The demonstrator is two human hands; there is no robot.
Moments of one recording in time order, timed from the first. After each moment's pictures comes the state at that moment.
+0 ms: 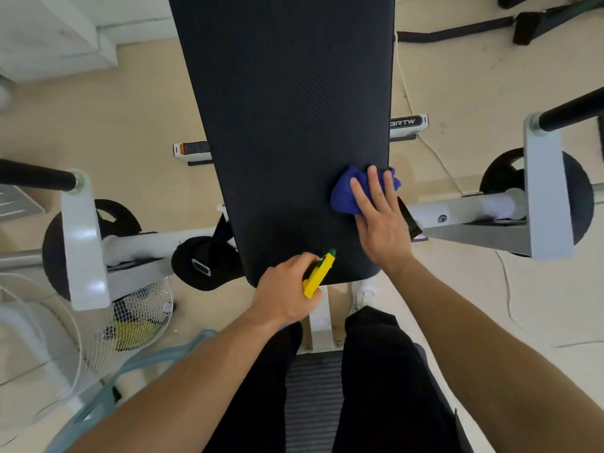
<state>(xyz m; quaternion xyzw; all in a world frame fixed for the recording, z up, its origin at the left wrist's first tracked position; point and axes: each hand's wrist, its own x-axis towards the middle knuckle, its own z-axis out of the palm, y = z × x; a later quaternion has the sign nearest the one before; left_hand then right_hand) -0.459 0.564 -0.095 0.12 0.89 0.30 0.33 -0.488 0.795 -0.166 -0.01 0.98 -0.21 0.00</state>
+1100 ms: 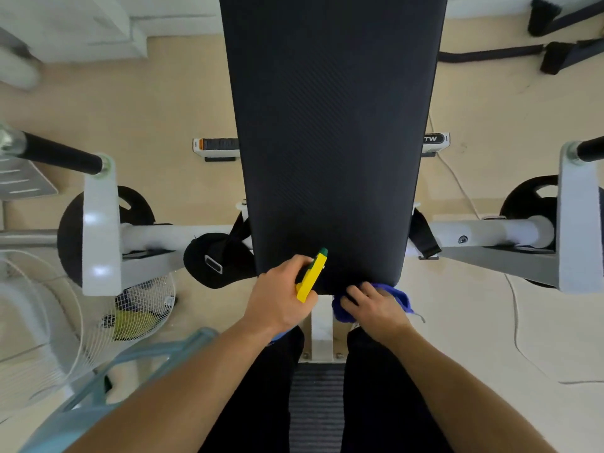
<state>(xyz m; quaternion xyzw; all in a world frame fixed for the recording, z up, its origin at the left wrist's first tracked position) -0.456 0.532 -0.096 0.03 0.89 0.36 0.28 -0.380 0.763 -0.198 -0.29 0.93 -0.07 0.23</state>
